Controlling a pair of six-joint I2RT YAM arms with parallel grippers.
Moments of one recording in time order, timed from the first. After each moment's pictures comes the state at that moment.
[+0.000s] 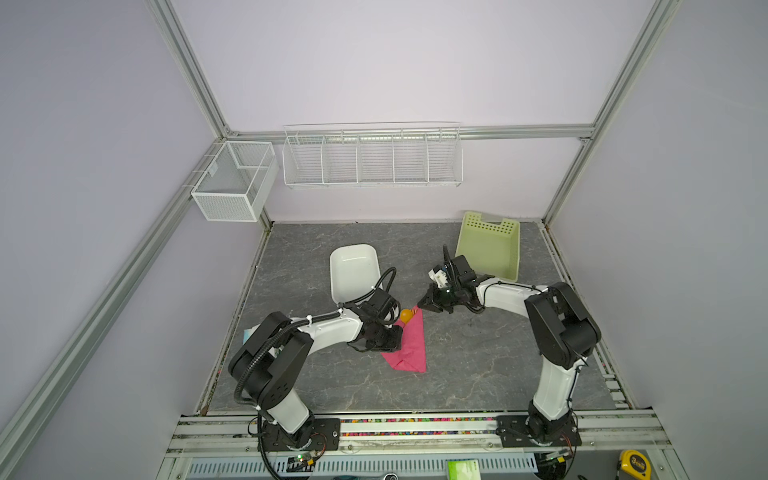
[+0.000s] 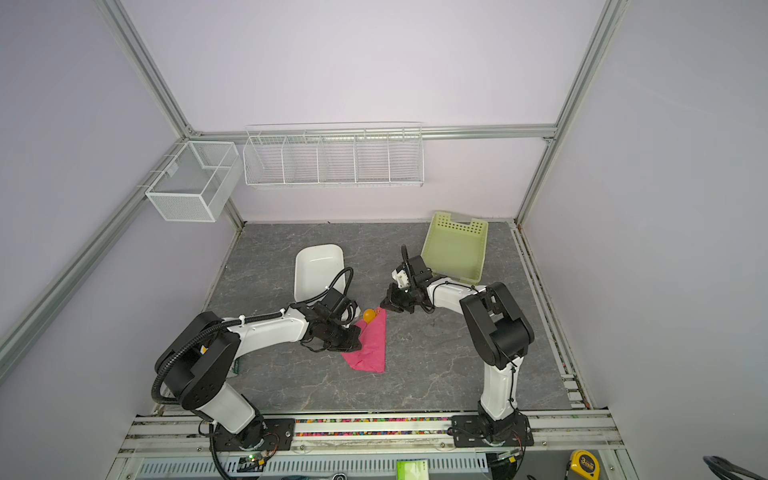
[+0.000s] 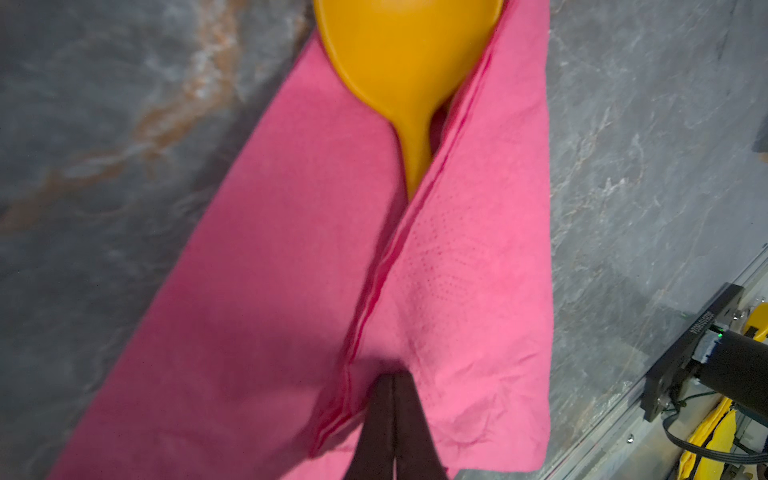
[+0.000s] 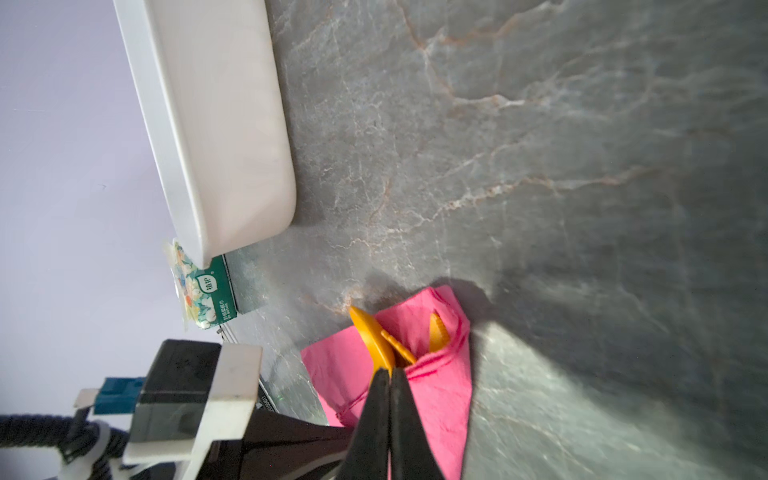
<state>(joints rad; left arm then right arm) -0.73 1.64 0.83 -0.39 0.37 -0.53 0.50 1.90 1.11 -0.20 -0.62 0.72</state>
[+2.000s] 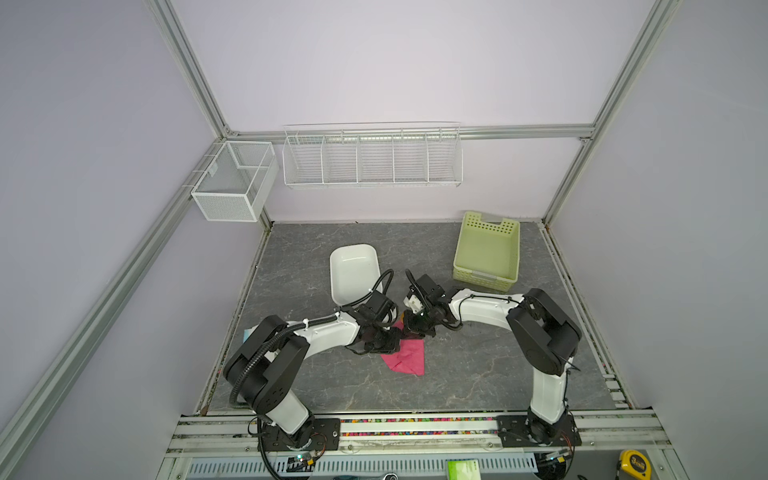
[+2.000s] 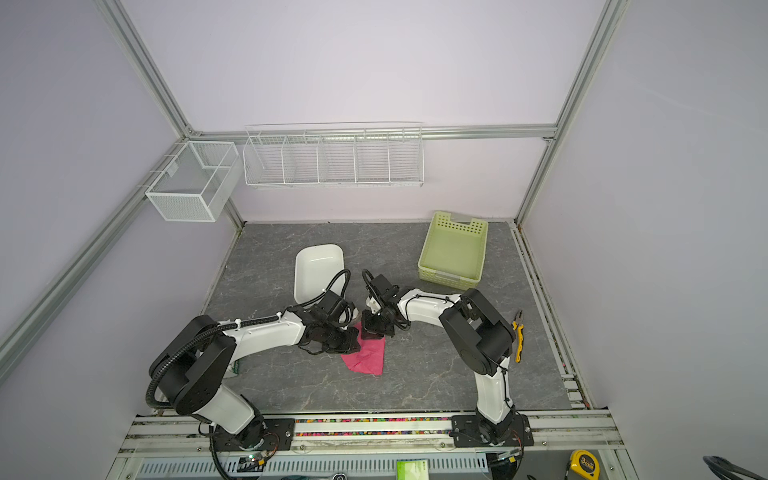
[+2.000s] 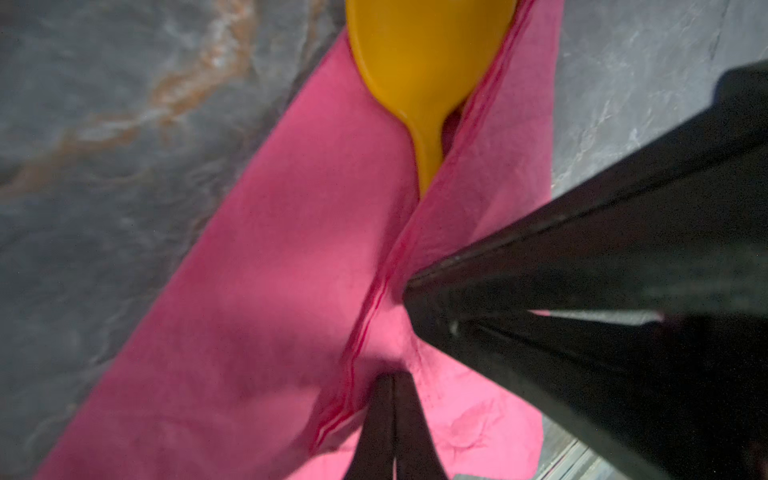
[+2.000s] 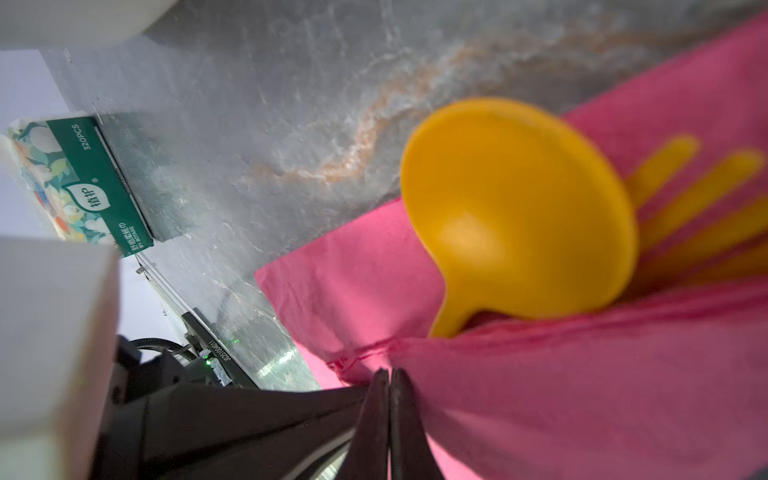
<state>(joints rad) -0.73 1.61 0.78 -0.35 0.37 -0.55 0.77 1.94 1.18 -0.42 -0.51 0.78</state>
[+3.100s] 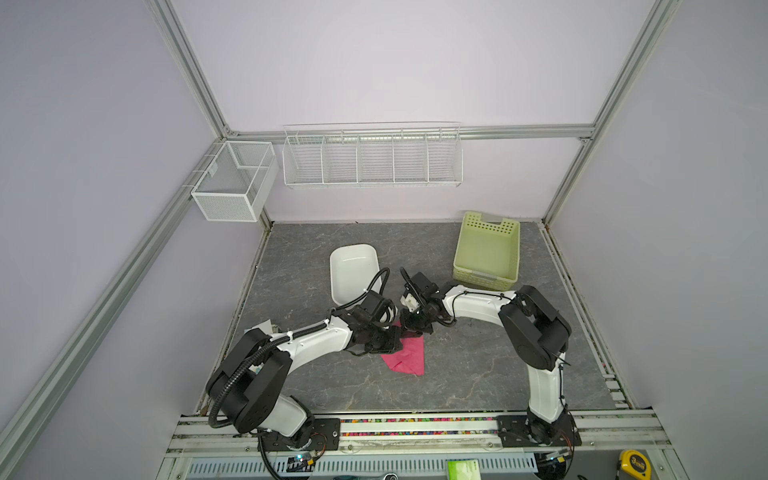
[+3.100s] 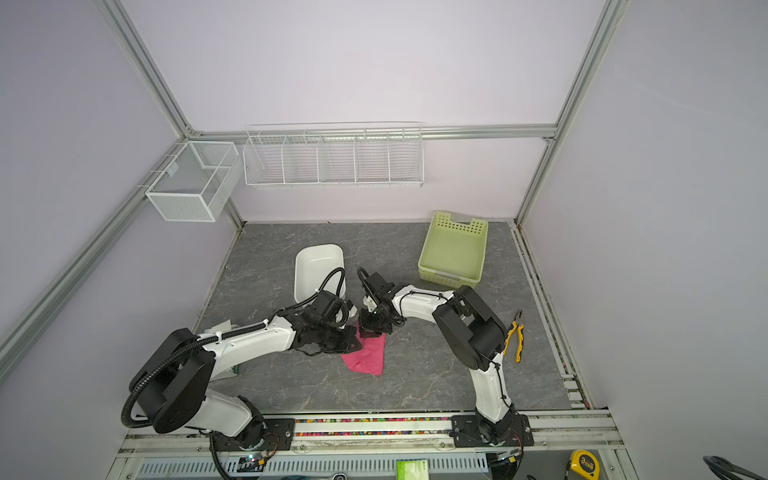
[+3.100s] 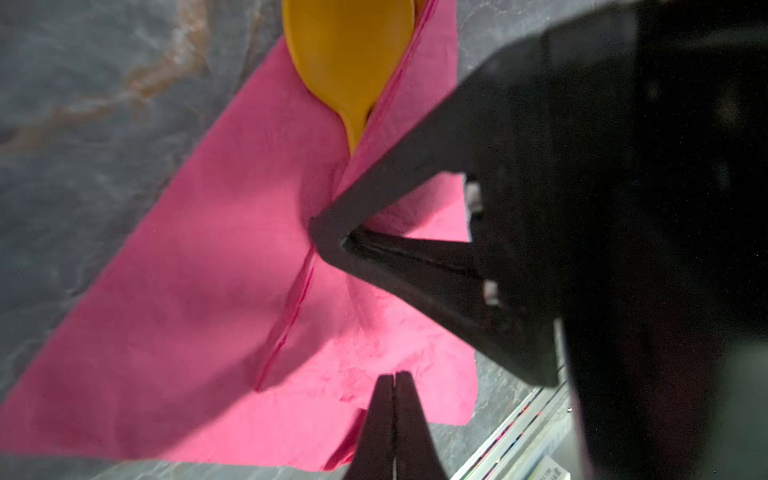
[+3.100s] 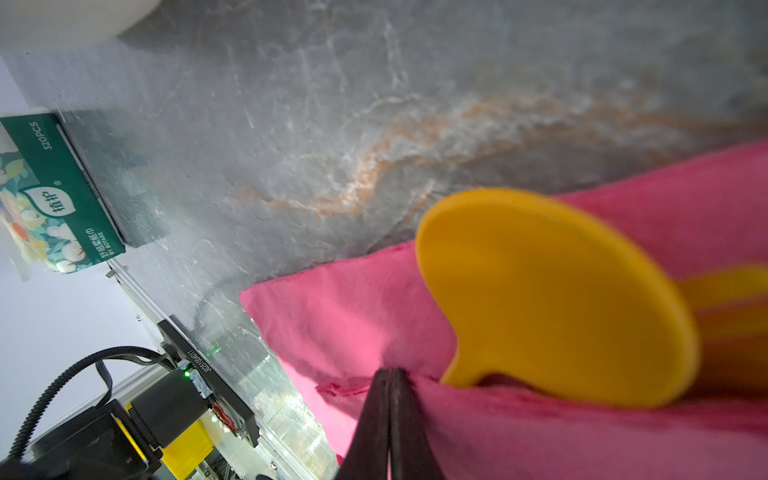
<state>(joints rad) -0.75 1.49 0.74 -0.33 0.44 -0.62 0.77 2.00 1.26 -0.49 -0.48 0.72</state>
